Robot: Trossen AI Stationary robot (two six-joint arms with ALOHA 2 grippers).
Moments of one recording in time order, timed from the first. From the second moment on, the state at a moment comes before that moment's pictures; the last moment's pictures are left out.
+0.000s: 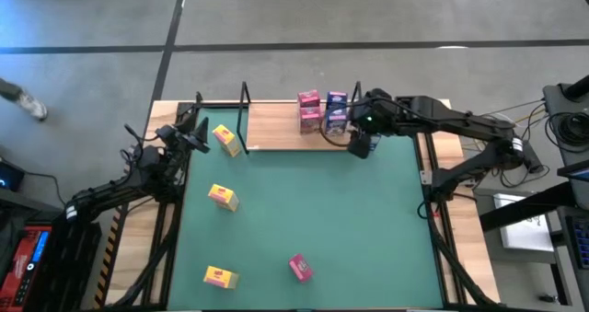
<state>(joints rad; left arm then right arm) 0.38 0.03 0.02 0.31 -0.67 -0.26 -0.22 1.36 1.50 -1.08 0.34 0.03</state>
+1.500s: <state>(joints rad) 0.38 0.03 0.02 0.32 -0.62 -0.40 -0.22 1.33 1.35 -1.08 0.34 0.04</state>
